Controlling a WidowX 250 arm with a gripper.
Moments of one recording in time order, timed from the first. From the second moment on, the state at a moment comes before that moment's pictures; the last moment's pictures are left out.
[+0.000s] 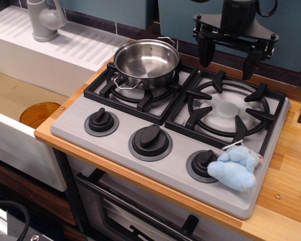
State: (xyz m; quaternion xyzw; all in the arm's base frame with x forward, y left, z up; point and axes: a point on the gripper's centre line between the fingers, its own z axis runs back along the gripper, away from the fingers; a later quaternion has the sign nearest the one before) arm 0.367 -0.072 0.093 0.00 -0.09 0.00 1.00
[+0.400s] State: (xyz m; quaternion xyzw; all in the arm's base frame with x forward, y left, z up) arm 0.362 -0.070 0.080 0.01 -0.07 0.00 1.00
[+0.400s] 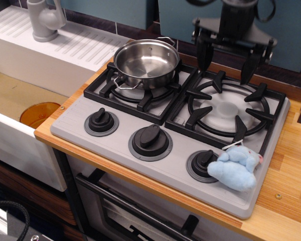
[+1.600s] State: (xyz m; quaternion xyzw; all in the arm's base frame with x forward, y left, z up) arm 0.392 0.020 0.074 0.01 -0.06 -0.06 1.00
